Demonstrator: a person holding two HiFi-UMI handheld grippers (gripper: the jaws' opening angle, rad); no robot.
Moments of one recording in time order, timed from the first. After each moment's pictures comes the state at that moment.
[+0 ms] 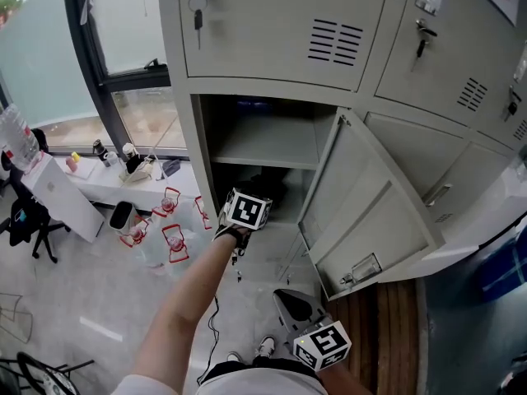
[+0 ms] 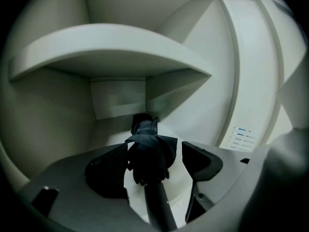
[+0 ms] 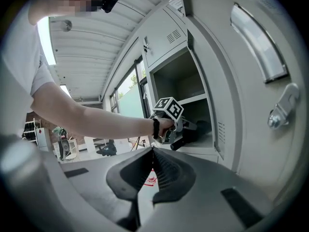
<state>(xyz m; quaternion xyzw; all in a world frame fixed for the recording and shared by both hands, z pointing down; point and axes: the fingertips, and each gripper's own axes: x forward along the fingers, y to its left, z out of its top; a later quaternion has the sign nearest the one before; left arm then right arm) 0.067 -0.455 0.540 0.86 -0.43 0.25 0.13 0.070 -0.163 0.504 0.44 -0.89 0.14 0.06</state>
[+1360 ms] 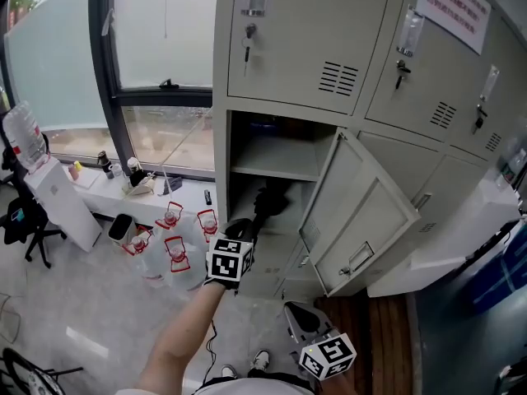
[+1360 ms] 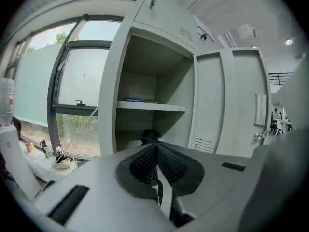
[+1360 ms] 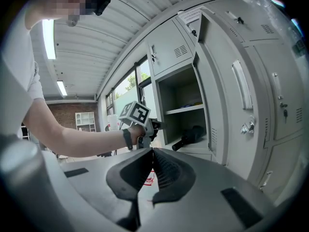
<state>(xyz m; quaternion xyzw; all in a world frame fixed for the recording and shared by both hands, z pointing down) -0.015 -0.327 0.475 0.86 -0.49 0.11 0.11 0.066 -0.100 0.480 0.48 -0.87 0.12 0.06</state>
